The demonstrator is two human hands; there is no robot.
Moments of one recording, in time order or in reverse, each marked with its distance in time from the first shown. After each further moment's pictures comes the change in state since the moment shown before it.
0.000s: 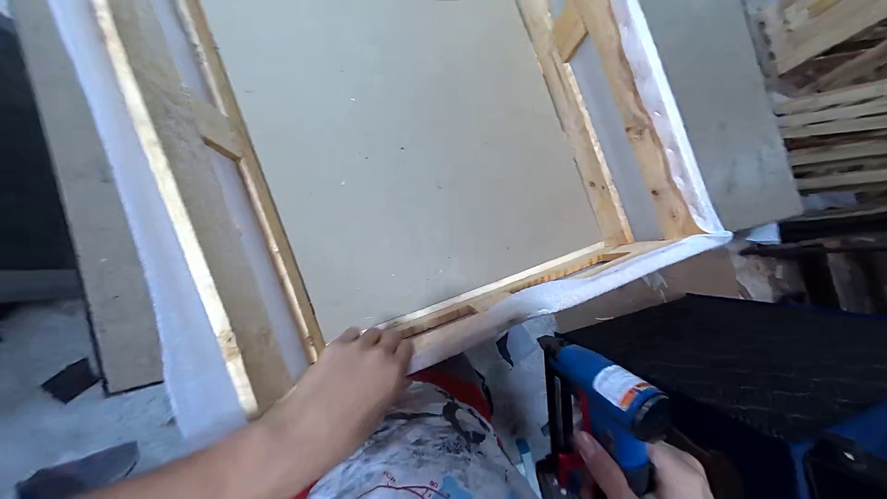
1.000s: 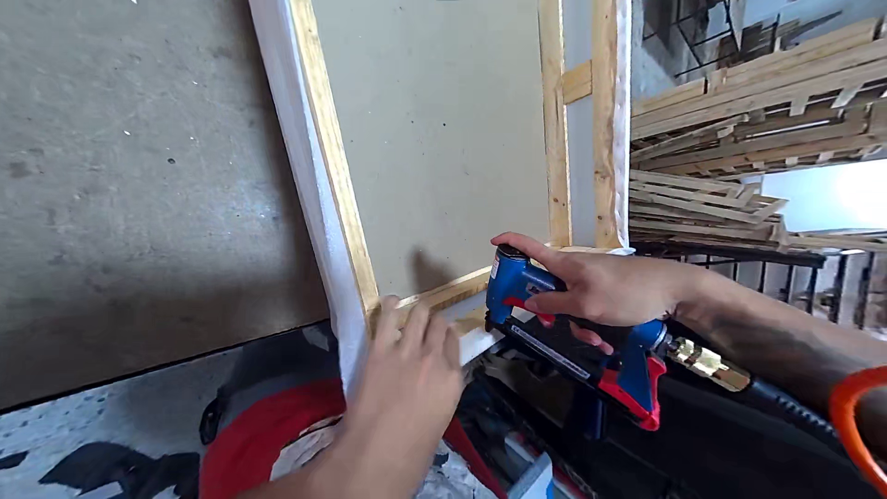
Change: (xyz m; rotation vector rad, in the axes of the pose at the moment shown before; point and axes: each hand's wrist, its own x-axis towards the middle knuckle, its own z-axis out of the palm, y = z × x) left_hand -0.108 -0.098 0.031 -0.238 0.392 -0.012; right_hand 0.184 -0.287 0.132 -0.405 -1.006 0.493
